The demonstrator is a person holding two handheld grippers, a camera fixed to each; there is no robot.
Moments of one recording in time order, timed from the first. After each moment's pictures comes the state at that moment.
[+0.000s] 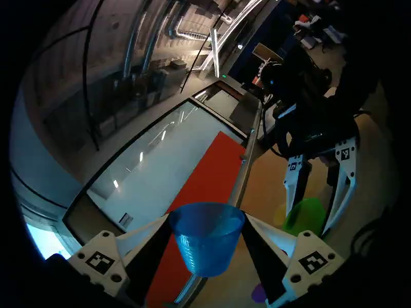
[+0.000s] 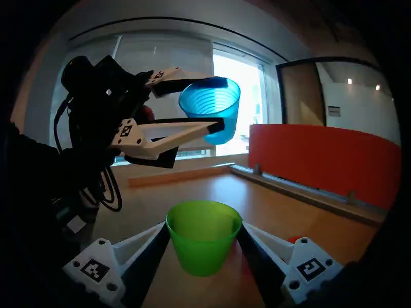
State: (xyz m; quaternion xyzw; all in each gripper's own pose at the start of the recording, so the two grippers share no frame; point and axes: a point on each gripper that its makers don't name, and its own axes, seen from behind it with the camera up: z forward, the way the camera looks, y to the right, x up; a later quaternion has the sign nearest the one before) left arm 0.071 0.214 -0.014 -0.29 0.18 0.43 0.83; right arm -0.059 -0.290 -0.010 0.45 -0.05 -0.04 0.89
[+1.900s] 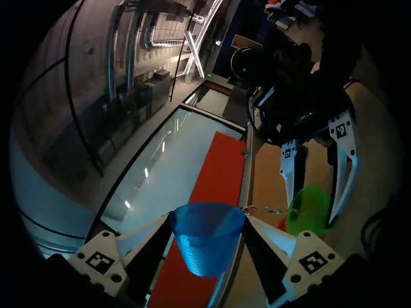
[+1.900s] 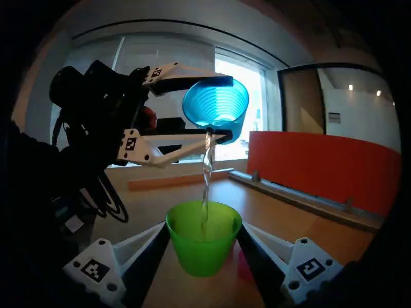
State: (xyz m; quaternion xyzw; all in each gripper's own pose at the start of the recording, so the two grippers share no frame) left arm 0.088 0.231 -0.022 -0.26 0.22 0.52 0.78; right arm -0.044 -0.286 -0.011 0.44 -0.03 -0.04 0.89
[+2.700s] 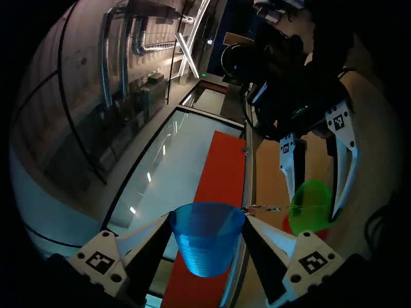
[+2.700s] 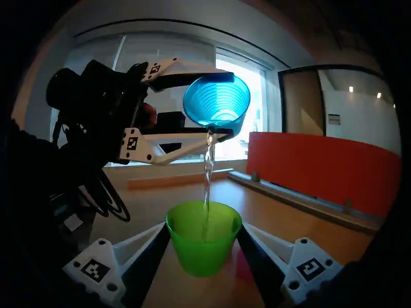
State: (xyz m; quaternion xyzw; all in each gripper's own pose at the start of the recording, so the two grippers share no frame) left arm 0.092 0.234 -0.025 -0.25 0.23 0.55 0.76; right arm -0.044 -0.284 -0.010 0.44 -0.03 -0.05 0.89
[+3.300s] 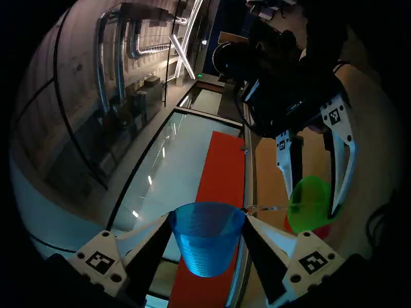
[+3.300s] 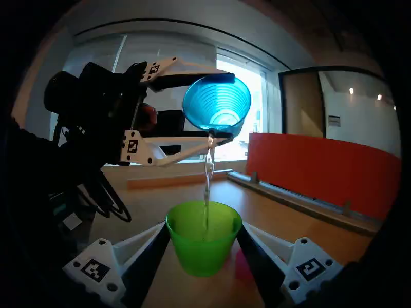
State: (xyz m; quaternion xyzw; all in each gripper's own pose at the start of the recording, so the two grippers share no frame) left arm 0.091 0.237 -0.029 -0.25 0.24 0.57 0.75; right arm -0.040 -0.283 -0.011 0.44 -0.03 -0.05 0.90
